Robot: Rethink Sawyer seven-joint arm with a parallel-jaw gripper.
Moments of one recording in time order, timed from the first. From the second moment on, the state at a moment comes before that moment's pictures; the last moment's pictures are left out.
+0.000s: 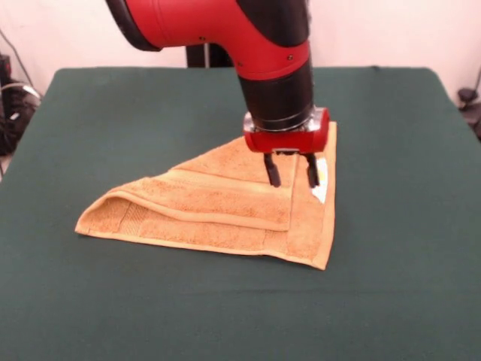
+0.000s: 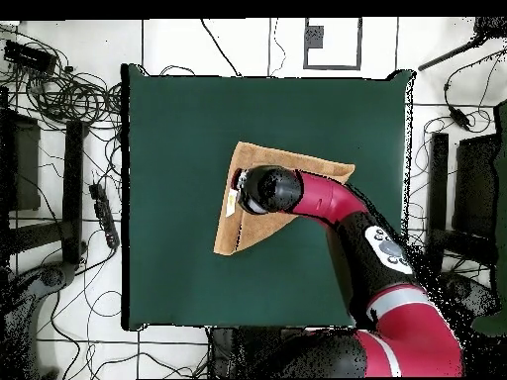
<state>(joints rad) -0.43 -0.43 0.31 1.56 -0.12 0.51 1.87</state>
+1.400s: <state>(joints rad) -0.42 -0.37 0.34 1.55 -0.21 0.50 1.87</state>
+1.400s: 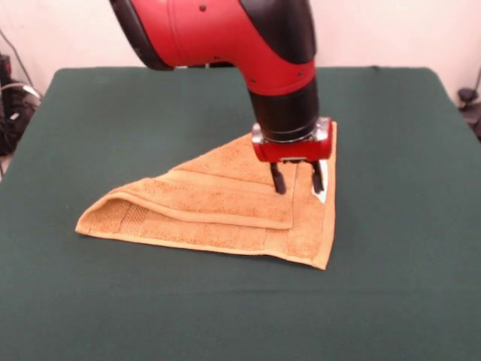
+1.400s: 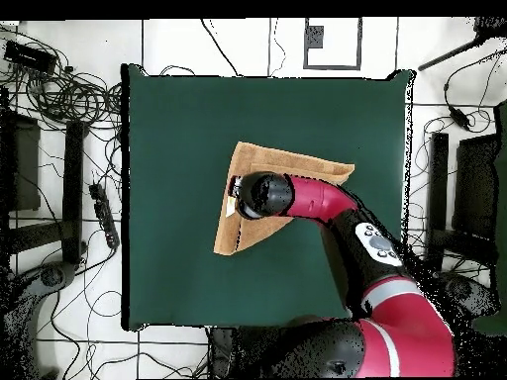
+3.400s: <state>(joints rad) -0.36 -0.41 0.30 1.47 -0.38 0.70 1.87</state>
